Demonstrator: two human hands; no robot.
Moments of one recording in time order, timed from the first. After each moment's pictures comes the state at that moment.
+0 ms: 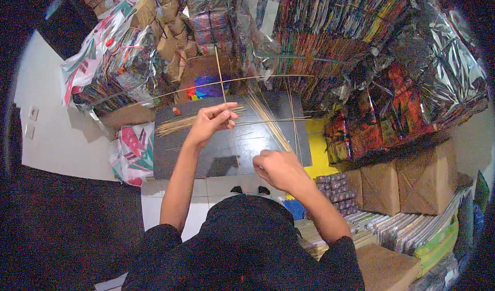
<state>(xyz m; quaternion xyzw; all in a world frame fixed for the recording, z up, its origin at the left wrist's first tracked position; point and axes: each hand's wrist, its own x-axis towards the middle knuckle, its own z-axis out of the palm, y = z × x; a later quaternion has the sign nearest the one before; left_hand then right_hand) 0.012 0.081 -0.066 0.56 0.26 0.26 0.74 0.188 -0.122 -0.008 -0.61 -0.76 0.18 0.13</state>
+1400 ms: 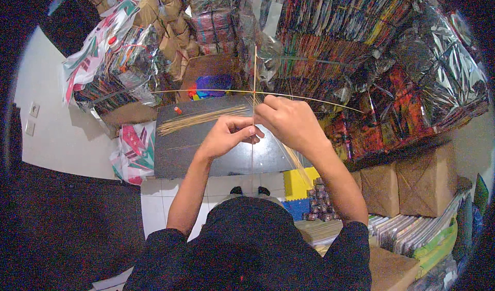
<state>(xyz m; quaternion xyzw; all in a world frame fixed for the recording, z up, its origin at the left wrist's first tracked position) 0.035 0.032 -0.032 0.63 0.16 0.22 0.73 0.224 -0.055 0.051 -0.55 -0.81 -0.08 0.20</state>
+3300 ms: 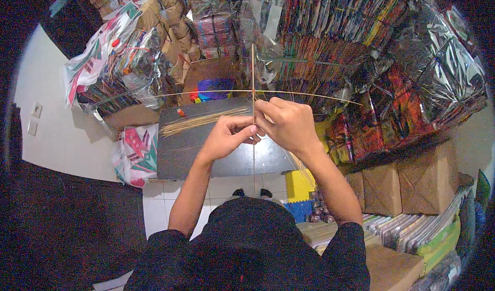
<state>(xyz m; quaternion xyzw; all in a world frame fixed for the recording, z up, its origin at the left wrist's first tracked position) 0.030 0.021 -0.023 0.65 0.18 0.25 0.70 0.202 -0.062 0.047 -0.57 -0.73 -0.12 0.35</state>
